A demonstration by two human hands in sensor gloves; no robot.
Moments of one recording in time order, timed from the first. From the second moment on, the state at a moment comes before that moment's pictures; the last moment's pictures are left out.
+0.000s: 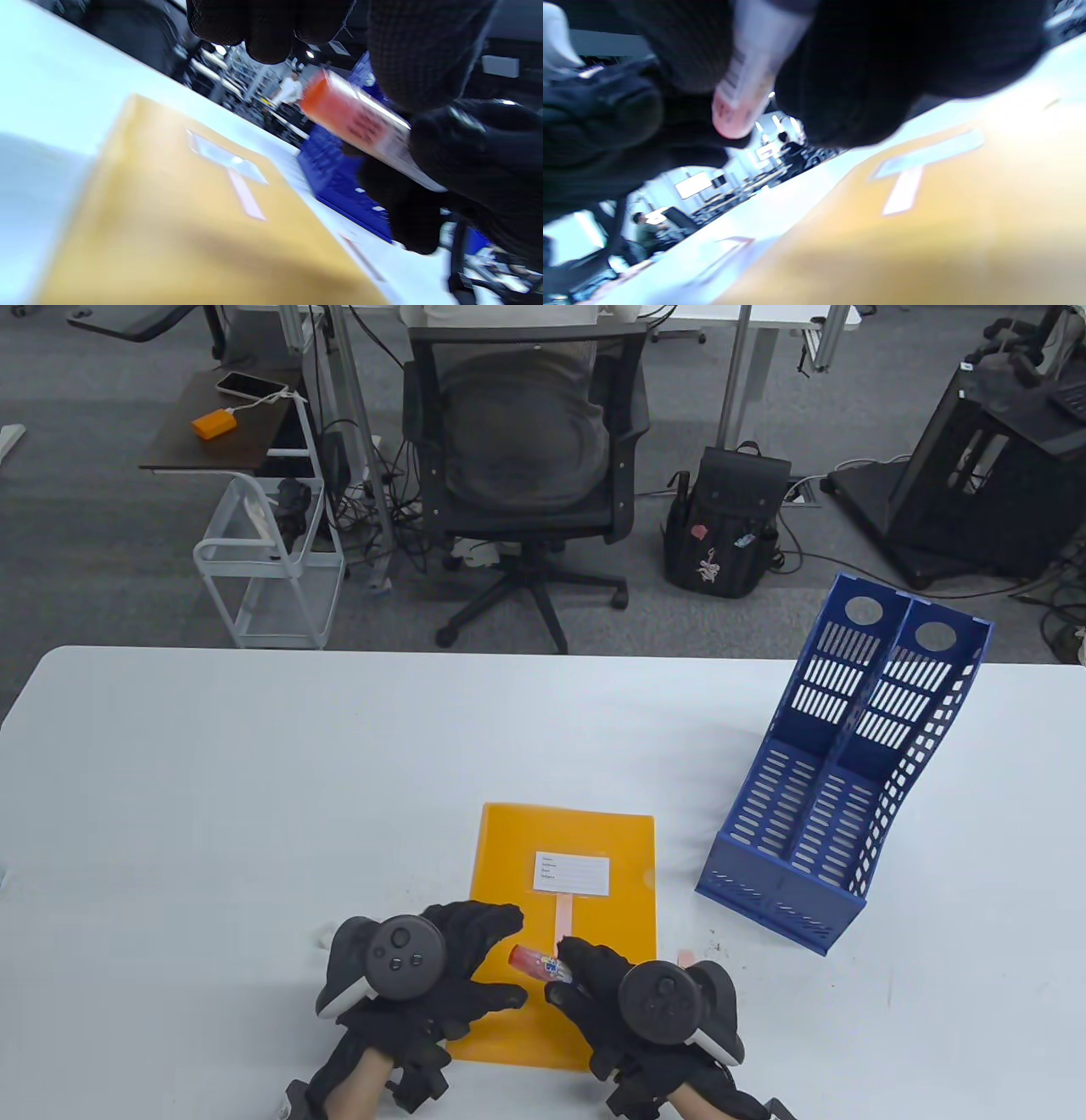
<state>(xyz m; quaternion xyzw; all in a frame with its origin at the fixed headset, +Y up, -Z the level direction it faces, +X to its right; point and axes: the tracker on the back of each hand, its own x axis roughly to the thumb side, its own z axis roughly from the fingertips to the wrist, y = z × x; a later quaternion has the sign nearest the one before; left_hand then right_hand) -0.161 -0.710 -0.285 -0.03 -0.24 0.26 0.94 0.095 -0.727 -0.264 0.21 -0.06 0.94 0.27</state>
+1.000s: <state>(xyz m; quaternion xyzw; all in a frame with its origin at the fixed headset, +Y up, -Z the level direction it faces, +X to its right) -0.202 -0.747 -0.315 -0.07 0.03 -0.02 1.00 0.094 -0.726 -0.264 0.19 -0.09 0.96 0.19</state>
